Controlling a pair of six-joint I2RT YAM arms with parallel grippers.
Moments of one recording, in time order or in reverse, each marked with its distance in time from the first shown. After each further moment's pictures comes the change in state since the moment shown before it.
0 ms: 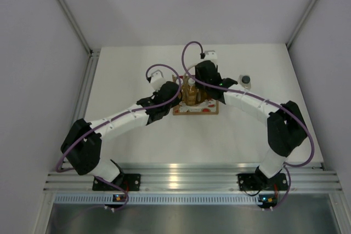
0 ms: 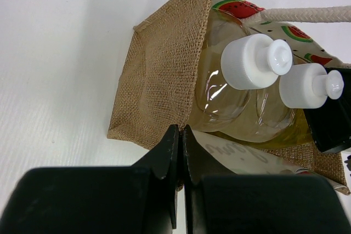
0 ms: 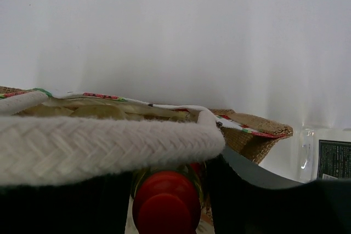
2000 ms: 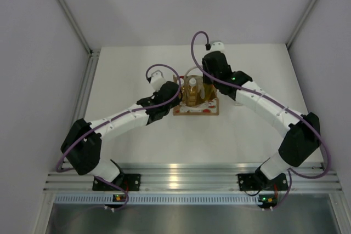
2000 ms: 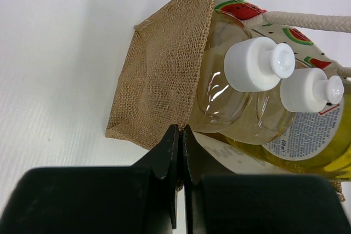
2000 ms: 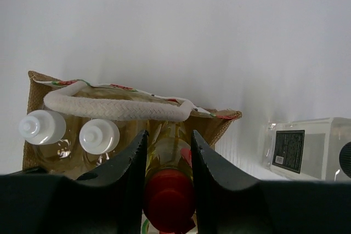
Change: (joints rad) left arm 0.000 0.001 0.002 -0.001 0.008 -0.013; right arm -0.002 -0.138 0.115 -0.217 -0.029 -0.056
